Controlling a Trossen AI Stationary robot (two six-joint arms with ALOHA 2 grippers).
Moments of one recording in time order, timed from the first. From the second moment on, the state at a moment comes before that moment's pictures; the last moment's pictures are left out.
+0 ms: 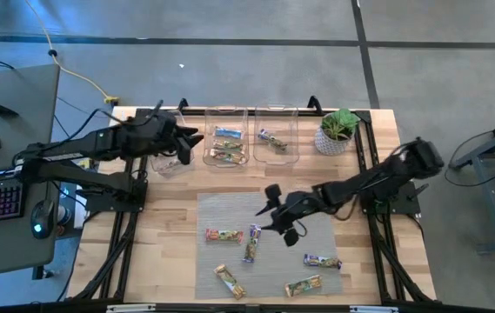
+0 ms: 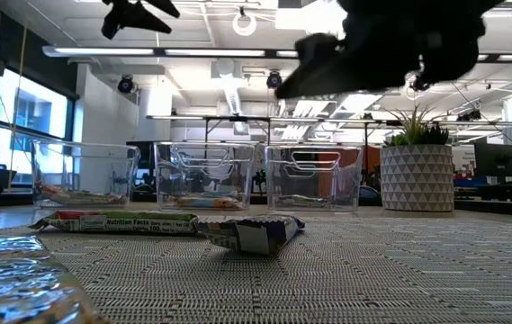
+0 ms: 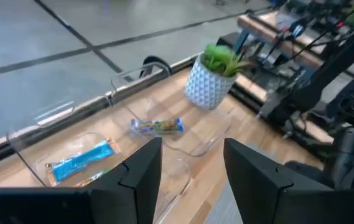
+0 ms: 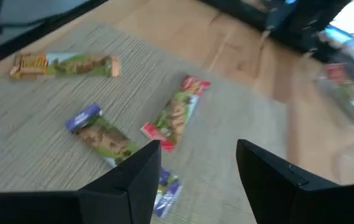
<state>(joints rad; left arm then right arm) 0.12 0.86 0.98 -0.49 -0.36 -0.50 0.27 1.60 0.81 0.27 0.02 -0.28</state>
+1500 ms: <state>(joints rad) 0.12 0.93 0.98 -0.50 -0.32 -0.51 0.23 2.05 1.13 0.07 -0.43 -0.61</state>
